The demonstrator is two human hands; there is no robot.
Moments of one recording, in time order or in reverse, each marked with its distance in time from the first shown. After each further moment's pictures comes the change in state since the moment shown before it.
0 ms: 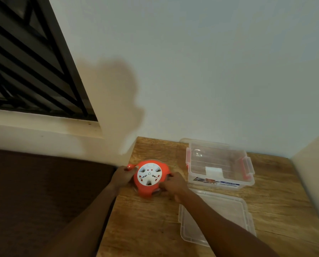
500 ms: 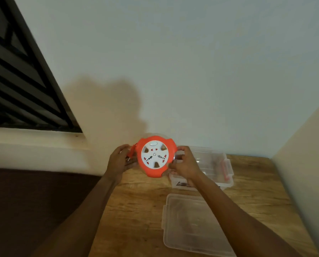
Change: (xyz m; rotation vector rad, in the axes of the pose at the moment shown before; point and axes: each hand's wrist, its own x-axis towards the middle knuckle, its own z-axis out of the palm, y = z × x) left_hand -0.021 0.100 0.040 -0.452 0.034 0.182; right_hand -0.021 -0.062 -0.114 0.082 0.067 -0.400
